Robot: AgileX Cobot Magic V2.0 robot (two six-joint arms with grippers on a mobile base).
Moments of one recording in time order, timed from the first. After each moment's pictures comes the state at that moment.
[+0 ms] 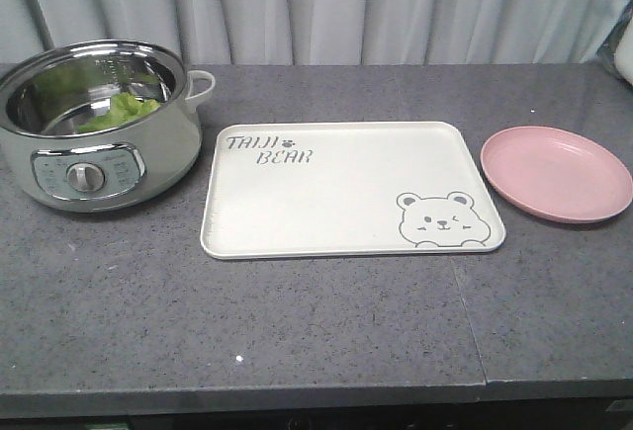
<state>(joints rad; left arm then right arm) -0.03 -0.01 0.03 0.08 0.06 -0.14 0.06 -0.01 0.03 -0.21 0.00 0.18</state>
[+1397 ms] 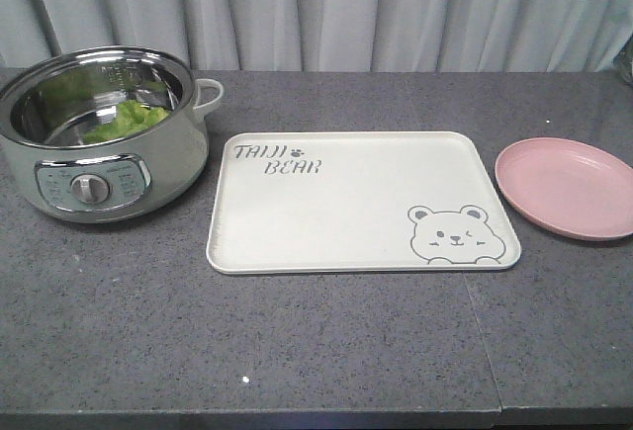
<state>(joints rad) -0.03 -0.01 0.03 0.08 0.06 -0.14 0.06 -0.01 0.03 -0.21 0.00 0.18</state>
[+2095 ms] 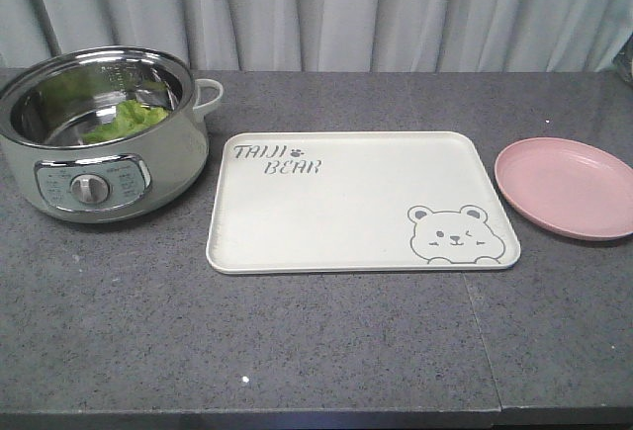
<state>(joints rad) -0.03 -0.01 0.03 0.08 0.06 -0.14 0.06 -0.01 0.03 -0.21 0.00 0.18</state>
